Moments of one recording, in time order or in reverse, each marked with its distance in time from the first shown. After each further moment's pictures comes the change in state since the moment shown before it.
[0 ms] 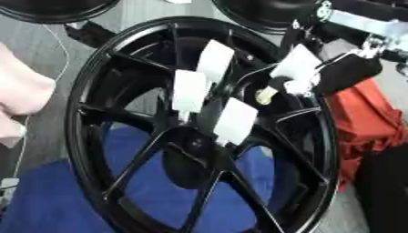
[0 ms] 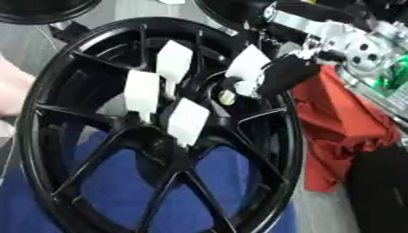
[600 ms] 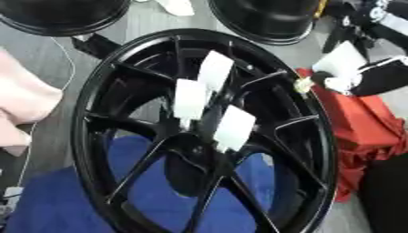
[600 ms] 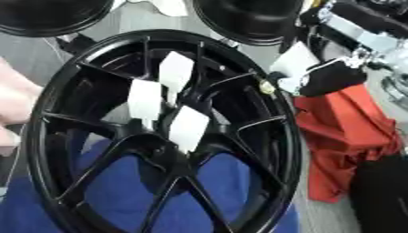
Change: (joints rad) left arm 0.004 -0.009 0.012 0.000 0.004 0.002 0.001; right arm 0.287 -0.092 -0.208 0.001 0.022 -0.081 -0.246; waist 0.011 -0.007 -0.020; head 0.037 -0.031
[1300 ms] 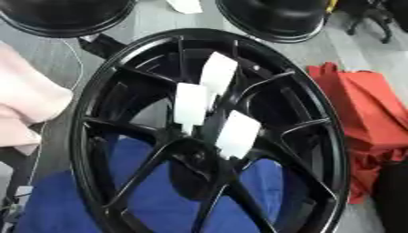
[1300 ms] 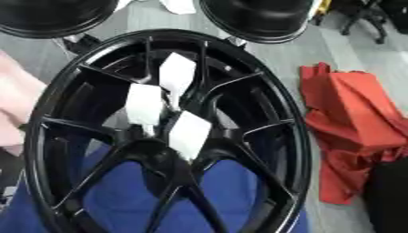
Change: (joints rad) left arm 0.004 0.000 0.018 0.000 -0.013 -0.013 0.024; right arm 0.287 0.134 -0.479 0.441 -0.006 0.079 -0.306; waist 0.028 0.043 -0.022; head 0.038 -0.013
